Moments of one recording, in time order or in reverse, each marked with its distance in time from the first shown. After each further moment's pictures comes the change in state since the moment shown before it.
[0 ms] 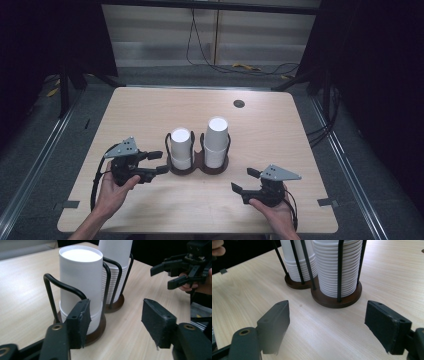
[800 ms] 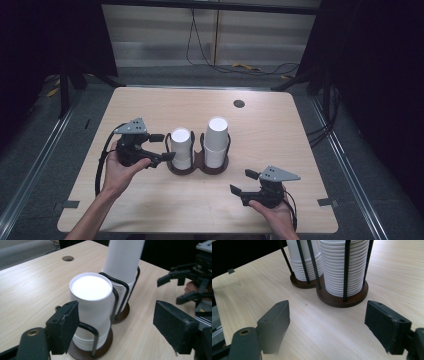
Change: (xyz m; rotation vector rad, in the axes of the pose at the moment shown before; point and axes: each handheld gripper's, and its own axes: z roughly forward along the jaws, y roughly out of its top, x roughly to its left) left arm 0.010 0.055 0.012 0.087 0.035 0.029; right arm 0.003 -0.002 0.001 0.008 0.033 -0.001
